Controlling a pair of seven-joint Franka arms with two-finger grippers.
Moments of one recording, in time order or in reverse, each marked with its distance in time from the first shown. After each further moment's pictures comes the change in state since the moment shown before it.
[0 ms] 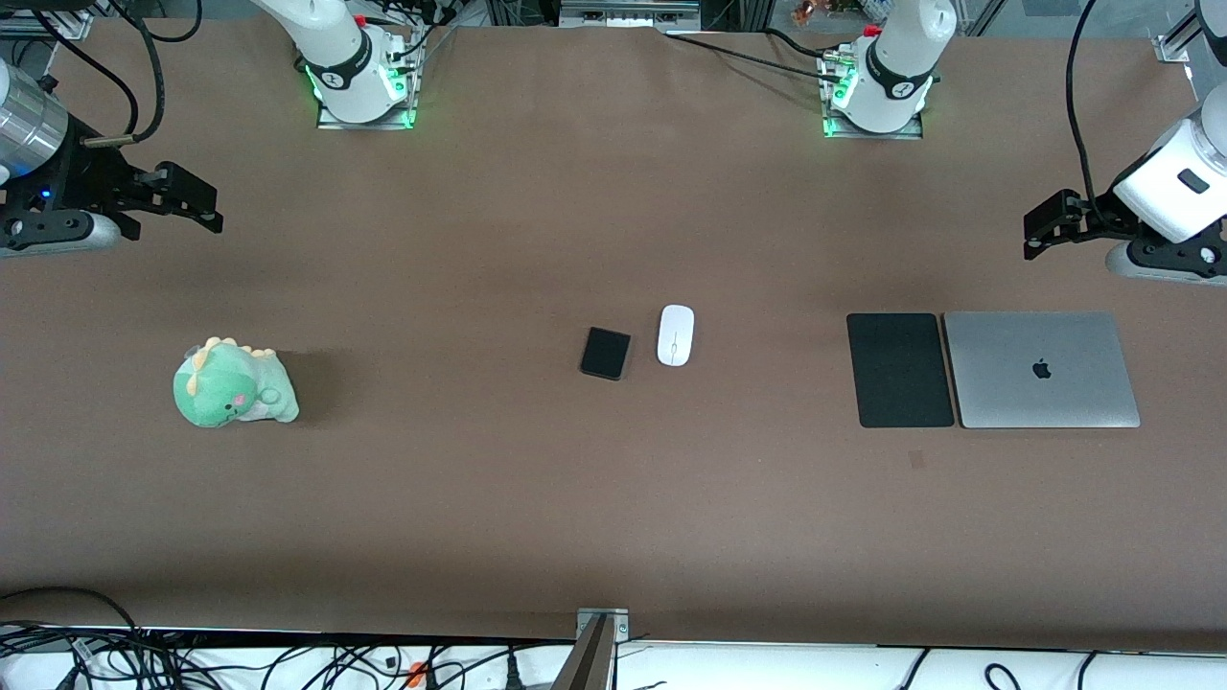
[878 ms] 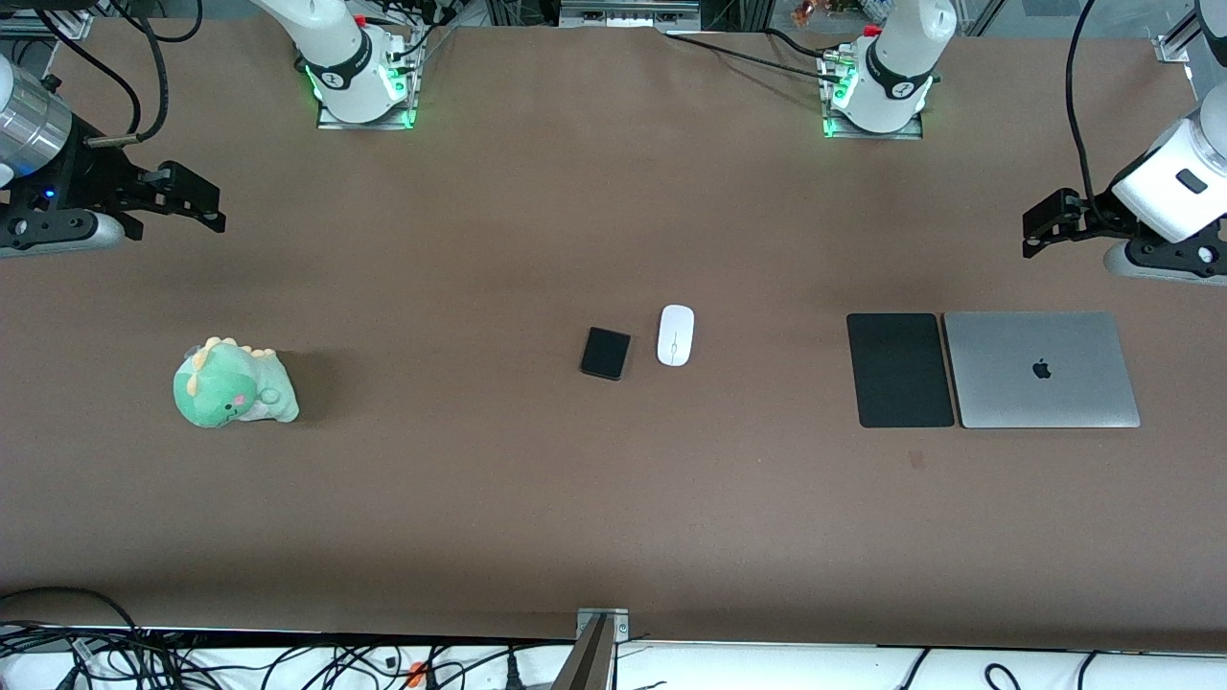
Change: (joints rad) left arm 0.000 0.000 0.000 0.000 -0.007 -0.020 0.000; right arm 0.001 0.000 0.005 0.000 0.000 0.000 0.000
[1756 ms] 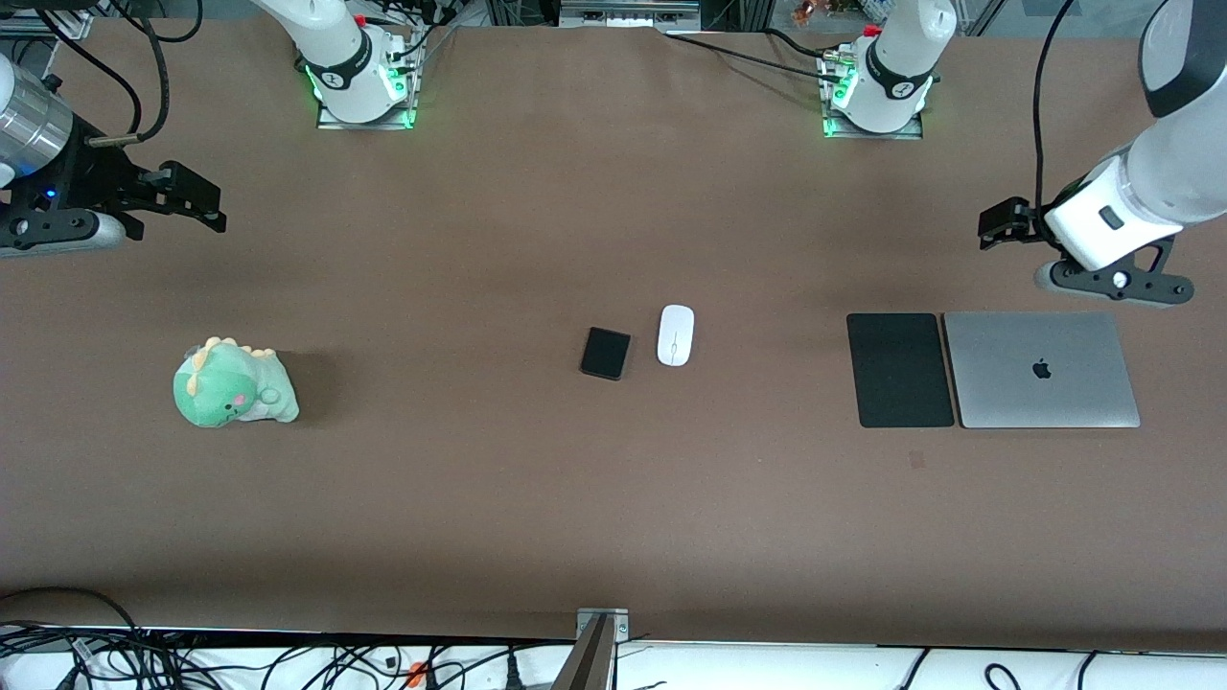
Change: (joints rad) left arm -0.028 0.090 -0.020 -0.002 -0.005 -0.098 0.000; right arm 0.000 0.000 0.000 0.000 0.000 0.000 0.000
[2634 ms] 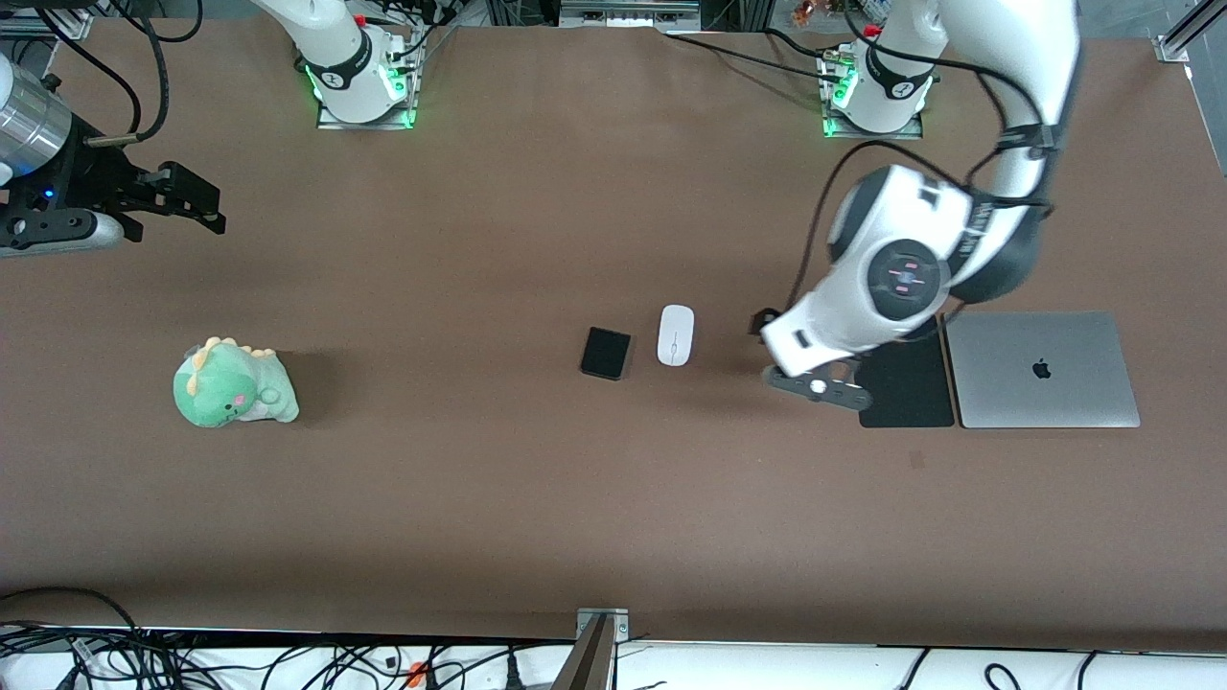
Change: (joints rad) left arm -0.321 0.379 -0.031 0.067 -0.098 0.442 -0.252; right arm 0.000 0.000 0.001 0.002 0.000 0.010 0.000
